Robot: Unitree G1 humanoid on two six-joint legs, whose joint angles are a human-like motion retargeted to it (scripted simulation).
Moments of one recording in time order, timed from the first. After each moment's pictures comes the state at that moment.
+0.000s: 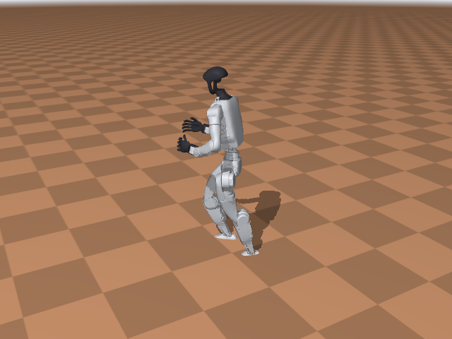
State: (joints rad) left arm -0.01 0.51 -0.47 0.01 -0.08 -0.45 0.15; right arm -0.16 -0.55 0.54 -0.11 0.28 -0.48 -0.20; waist -0.13 -0.11 0.25; left_leg 0.28 -0.28 0.43 -0.04 -0.33 0.13; right_leg -0.50 -0.19 0.17 0.88 -0.39 0.15
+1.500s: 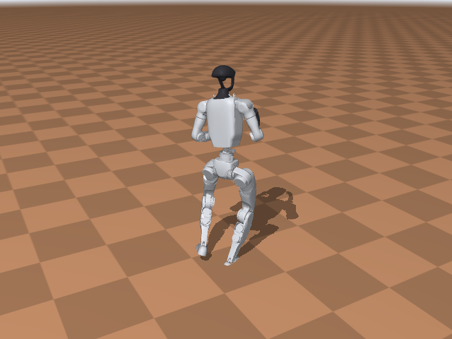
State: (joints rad) left arm 0.15 0.35 -0.22 -0.20 -0.16 -0.28 0.36; right arm -0.24 -0.27 0.59 -0.12 0.09 -0.34 -0.36; waist -0.05 -0.19 0.10; left_leg -0.33 0.40 0.48 1.26 -0.57 0.21; right_leg -0.32 0.03 -0.06 0.79 -0.64 -0.08
